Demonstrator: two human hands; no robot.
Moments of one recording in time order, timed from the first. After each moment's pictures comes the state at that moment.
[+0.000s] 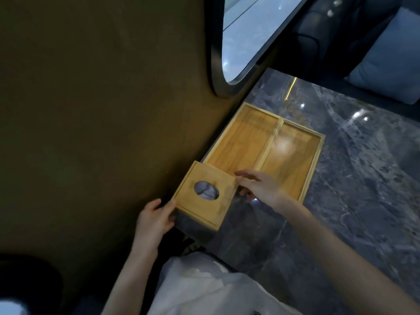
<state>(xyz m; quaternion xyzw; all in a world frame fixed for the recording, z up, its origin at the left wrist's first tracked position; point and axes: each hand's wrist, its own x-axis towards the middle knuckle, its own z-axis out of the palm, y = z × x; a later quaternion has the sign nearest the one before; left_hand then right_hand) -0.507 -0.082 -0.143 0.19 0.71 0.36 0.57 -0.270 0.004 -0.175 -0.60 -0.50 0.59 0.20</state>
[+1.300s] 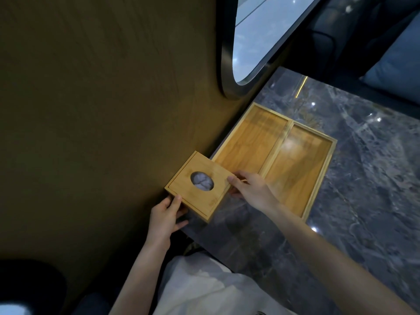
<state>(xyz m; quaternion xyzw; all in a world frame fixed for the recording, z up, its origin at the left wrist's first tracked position) -0.502 -0.062 -0.174 0.17 0.70 0.38 0.58 -0.300 0.012 -0.178 -0.59 -0.56 0.55 0.20</state>
